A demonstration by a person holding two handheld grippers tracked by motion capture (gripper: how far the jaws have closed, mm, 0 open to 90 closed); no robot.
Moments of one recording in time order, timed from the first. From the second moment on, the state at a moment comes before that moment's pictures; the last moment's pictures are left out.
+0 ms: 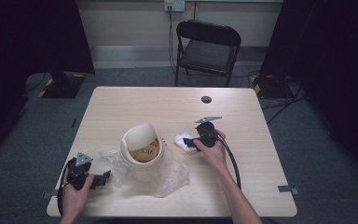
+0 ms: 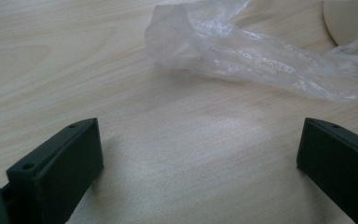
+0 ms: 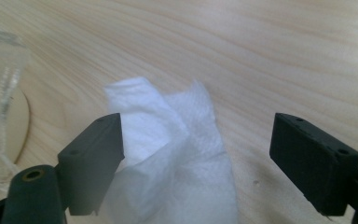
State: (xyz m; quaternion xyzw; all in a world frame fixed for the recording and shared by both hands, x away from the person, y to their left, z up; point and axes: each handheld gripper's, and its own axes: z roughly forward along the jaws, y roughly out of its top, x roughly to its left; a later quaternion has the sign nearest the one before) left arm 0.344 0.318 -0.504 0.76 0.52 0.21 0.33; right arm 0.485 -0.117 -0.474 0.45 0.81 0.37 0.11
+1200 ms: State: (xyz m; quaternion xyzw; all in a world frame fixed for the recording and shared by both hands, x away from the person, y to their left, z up) left arm 0.347 0.316 -0.504 0.76 0.52 0.21 0.33; right arm 0.467 -0.105 -0.481 0.43 0.81 0.39 0.11
